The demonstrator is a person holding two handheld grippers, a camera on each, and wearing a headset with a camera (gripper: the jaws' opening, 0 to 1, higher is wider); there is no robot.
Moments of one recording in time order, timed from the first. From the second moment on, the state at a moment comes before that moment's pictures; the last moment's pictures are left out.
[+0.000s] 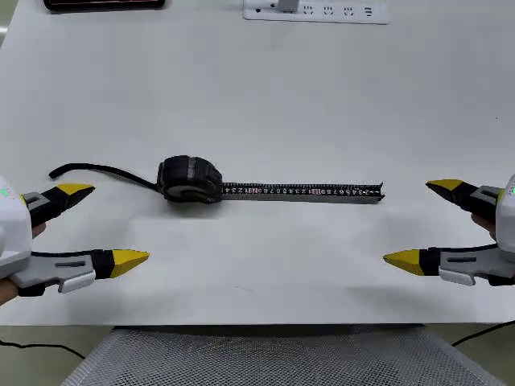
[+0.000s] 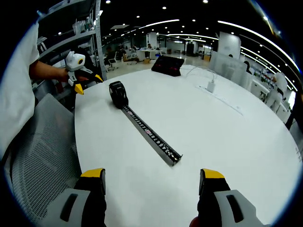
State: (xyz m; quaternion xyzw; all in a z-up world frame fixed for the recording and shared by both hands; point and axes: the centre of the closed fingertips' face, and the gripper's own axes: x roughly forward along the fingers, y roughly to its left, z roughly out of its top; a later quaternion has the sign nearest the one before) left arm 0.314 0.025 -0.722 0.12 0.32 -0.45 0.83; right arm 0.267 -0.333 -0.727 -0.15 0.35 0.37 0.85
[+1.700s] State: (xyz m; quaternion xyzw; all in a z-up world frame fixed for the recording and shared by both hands) left arm 0.290 0.033 -0.726 0.11 0.32 -0.43 0.84; right arm 0.244 -0.339 -0.731 -0.14 0.36 0.36 0.85
